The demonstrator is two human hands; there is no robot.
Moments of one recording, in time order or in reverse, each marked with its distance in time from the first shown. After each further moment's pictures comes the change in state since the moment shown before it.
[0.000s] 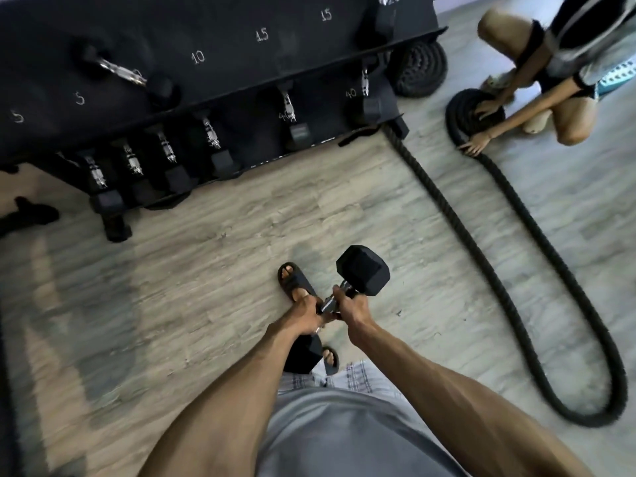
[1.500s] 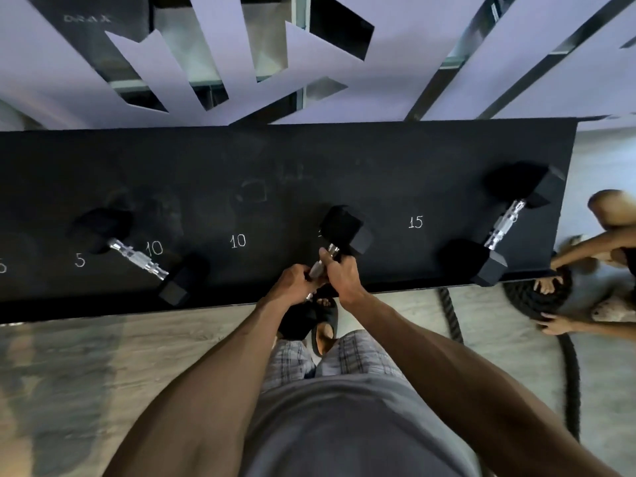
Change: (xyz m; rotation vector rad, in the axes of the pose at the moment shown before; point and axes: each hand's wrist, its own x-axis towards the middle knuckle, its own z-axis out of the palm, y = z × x) left_hand 0.387 0.183 -0.603 -0.367 0.277 -0.184; right_hand 0.365 -0.625 0.319 -0.431 -0.260 -0.181
